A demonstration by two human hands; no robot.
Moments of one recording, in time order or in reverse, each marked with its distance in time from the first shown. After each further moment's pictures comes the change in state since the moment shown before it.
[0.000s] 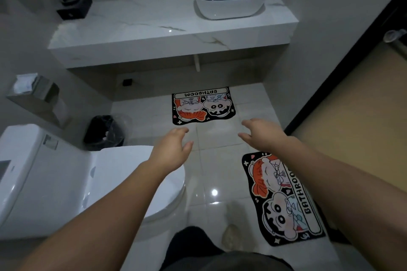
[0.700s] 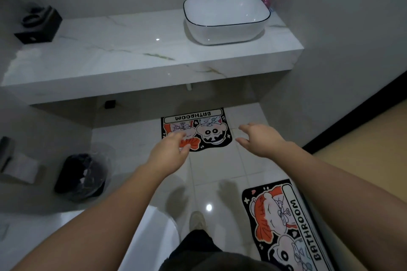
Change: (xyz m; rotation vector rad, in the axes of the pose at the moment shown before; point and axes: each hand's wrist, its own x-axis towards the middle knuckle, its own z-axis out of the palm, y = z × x) left_hand 0.283 -0.030 -0.023 0.019 -0.023 0.048; right_hand 0.241 0.043 -0.077 0.009 -0.060 0.050
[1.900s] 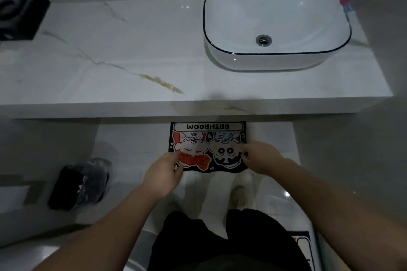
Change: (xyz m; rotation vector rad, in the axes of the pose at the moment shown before) left_hand 0.290 -0.062 0.024 -0.086 -0.068 -0.199; right_hand 0.379 0.094 -0.001 0.032 -0.275 -0.202
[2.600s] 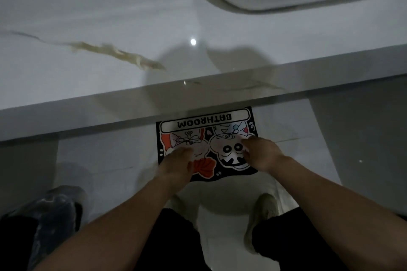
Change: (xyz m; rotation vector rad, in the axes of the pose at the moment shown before) left_hand 0.189 -0.163 0.192 0.175 -0.174 0.204; right_hand 0.213 0.054 0.198 0.054 0.027 0.180
